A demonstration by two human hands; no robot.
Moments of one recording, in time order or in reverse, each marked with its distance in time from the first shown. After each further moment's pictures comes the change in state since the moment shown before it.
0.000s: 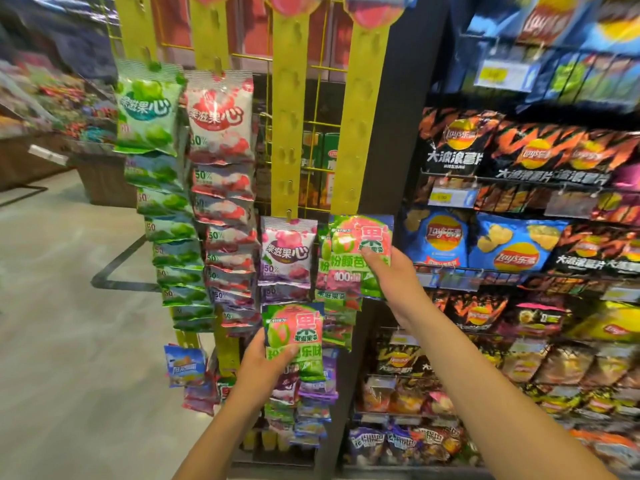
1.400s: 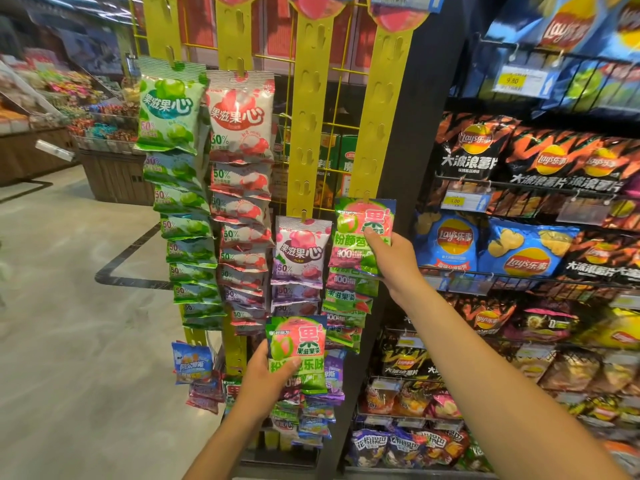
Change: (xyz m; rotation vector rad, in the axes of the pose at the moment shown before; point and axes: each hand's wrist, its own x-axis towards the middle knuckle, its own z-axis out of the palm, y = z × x) left_hand -0.011 -0.011 -0.017 0.010 -0.012 -0.052; right_hand 0.043 -0.007 0.027 0.022 0.075 0.095
